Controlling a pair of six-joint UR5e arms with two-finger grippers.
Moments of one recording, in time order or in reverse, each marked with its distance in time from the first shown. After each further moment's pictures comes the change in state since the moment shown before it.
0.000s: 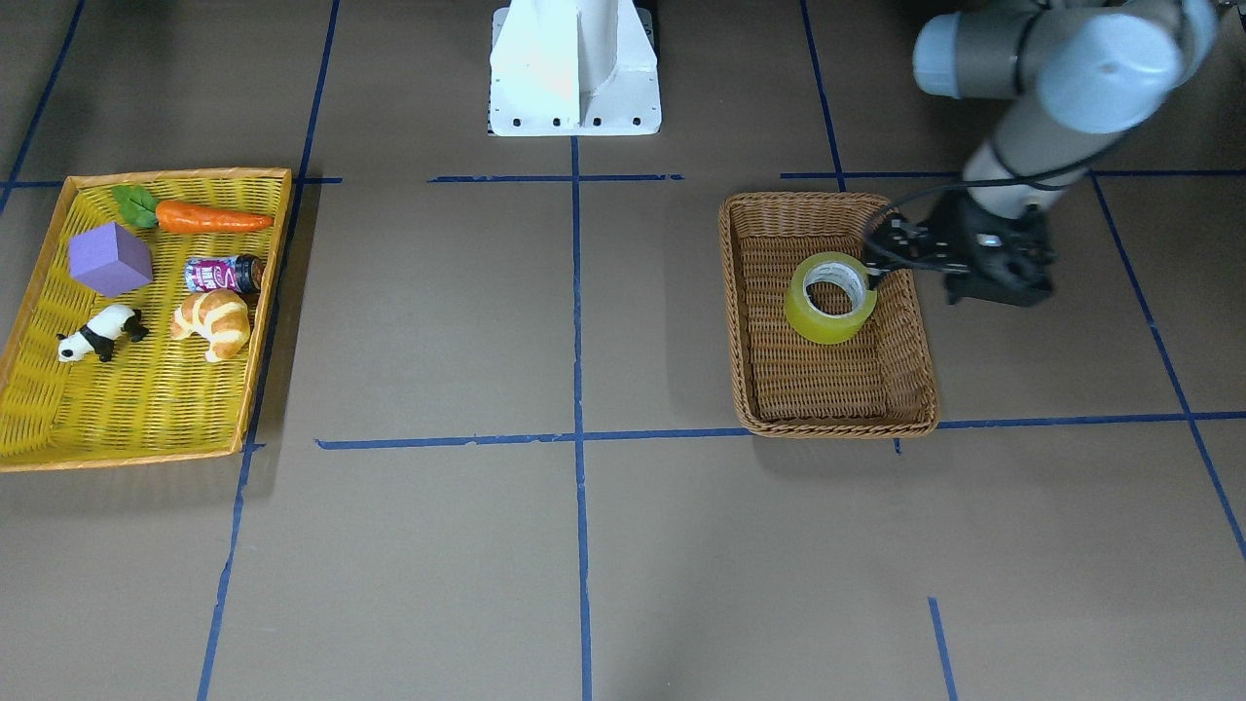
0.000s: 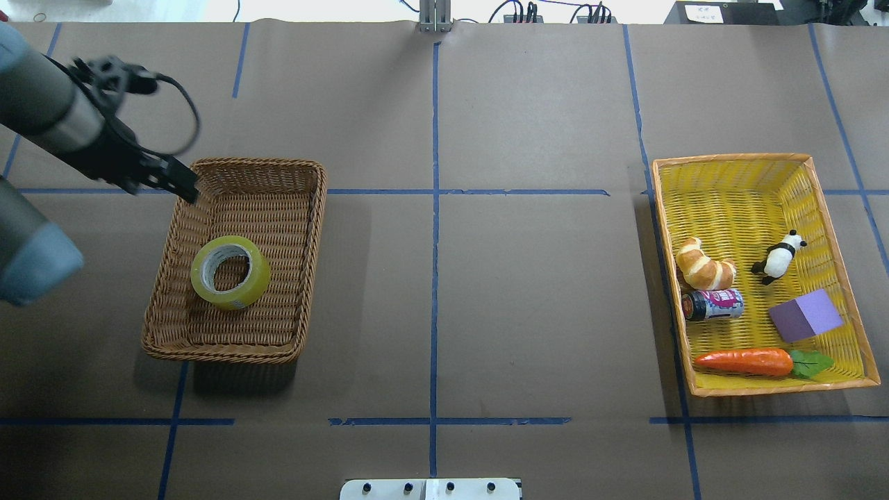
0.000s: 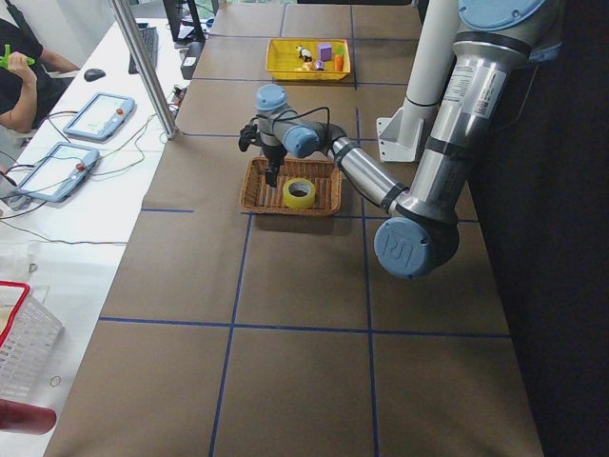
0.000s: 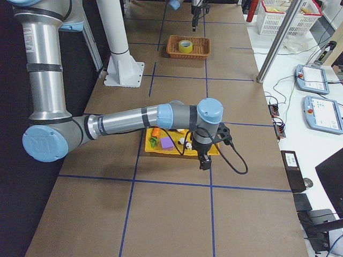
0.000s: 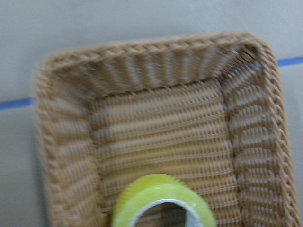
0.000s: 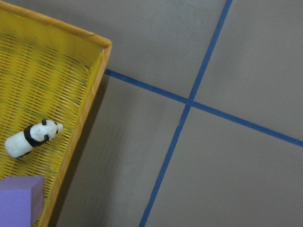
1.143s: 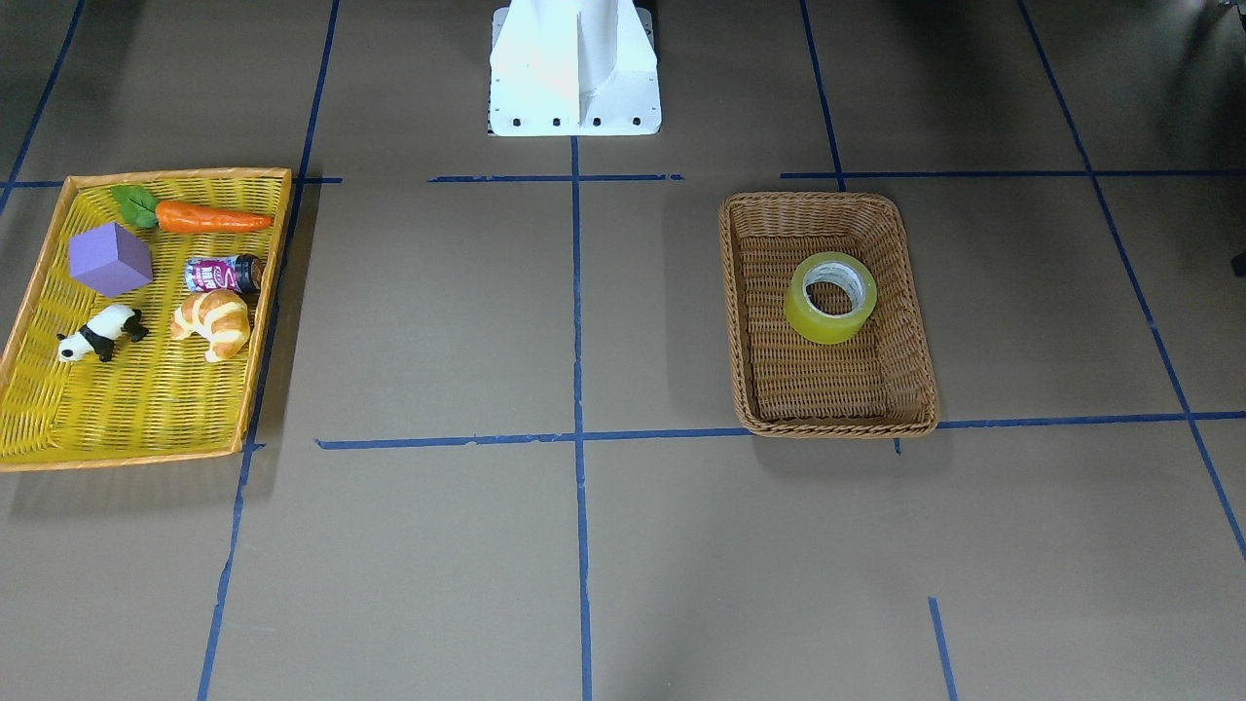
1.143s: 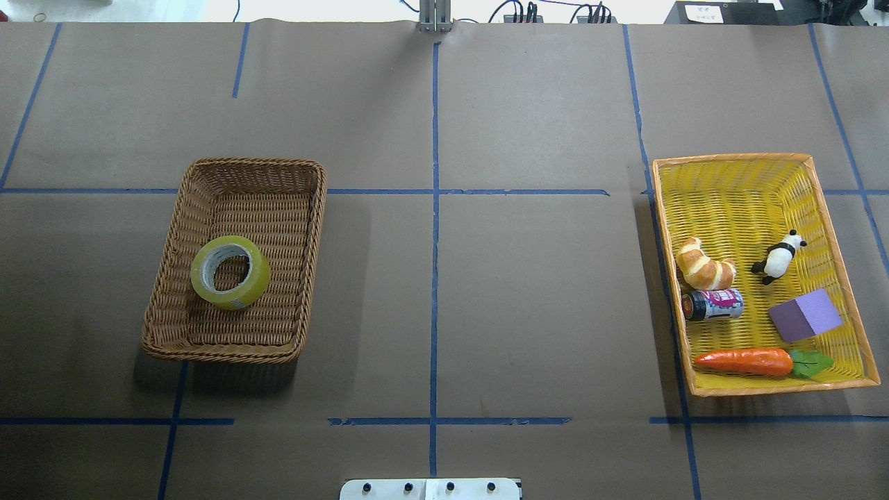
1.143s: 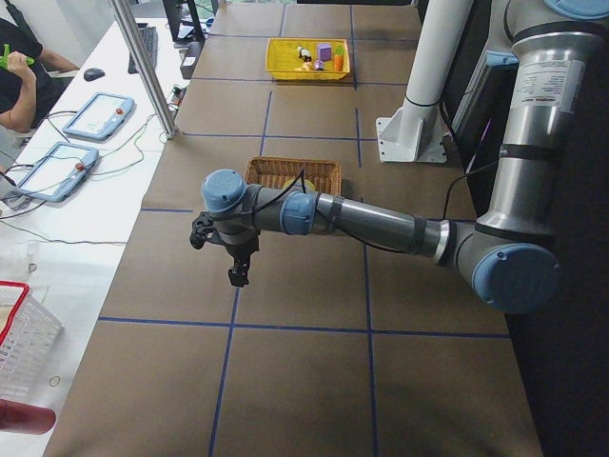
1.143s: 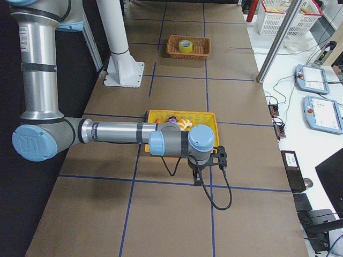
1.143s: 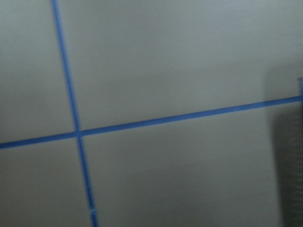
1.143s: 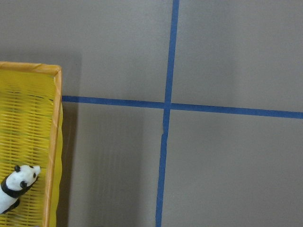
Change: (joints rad) left arm -0.482 0.206 0.215 0.097 -0.166 0.639; right arm 0.019 -0.035 -0.141 0.264 0.085 0.340
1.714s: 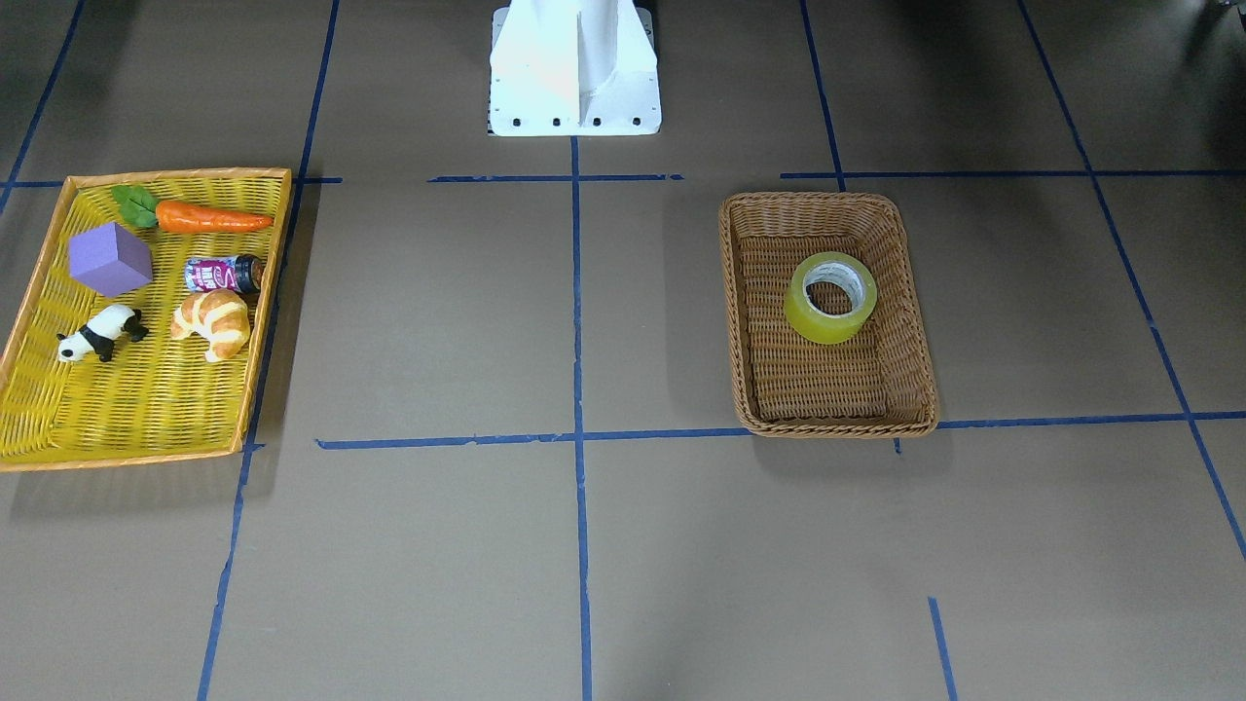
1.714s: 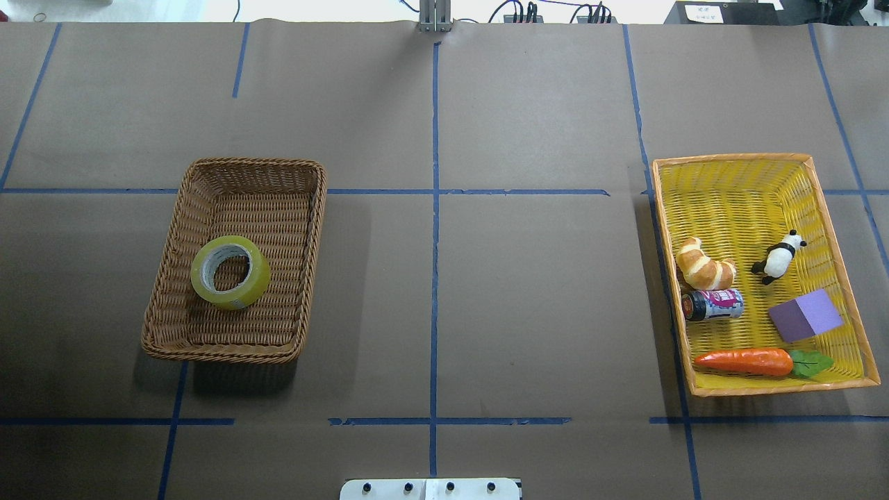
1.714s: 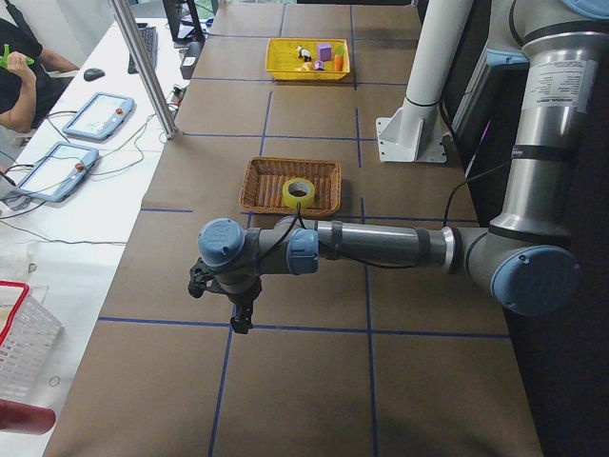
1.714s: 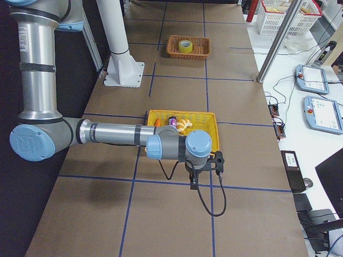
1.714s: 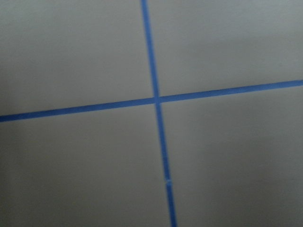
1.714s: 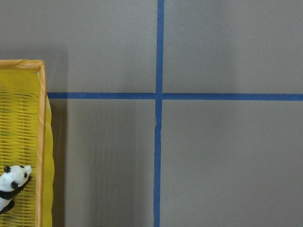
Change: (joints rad) left arm -0.099 0.020 0.124 0.003 0.018 0.118; right arm 0.000 -0.014 -0.014 0.008 0.008 0.022
